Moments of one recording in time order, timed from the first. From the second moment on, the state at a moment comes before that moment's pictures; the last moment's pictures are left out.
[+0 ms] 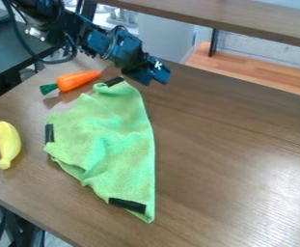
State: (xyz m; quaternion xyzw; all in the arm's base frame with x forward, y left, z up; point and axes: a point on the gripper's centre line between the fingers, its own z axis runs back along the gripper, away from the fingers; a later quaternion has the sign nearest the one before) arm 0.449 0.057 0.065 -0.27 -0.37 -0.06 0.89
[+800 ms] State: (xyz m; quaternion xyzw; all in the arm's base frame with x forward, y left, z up) arm 0.441 0.076 0.126 -0.24 -0.34 0.02 0.91
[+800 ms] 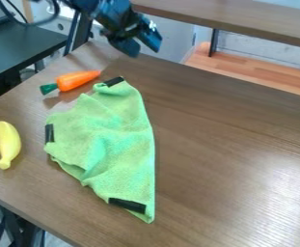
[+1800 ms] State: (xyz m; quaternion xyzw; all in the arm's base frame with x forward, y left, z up) arm 0.339 0.160 0.087 -0.16 -0.23 0.15 0.95
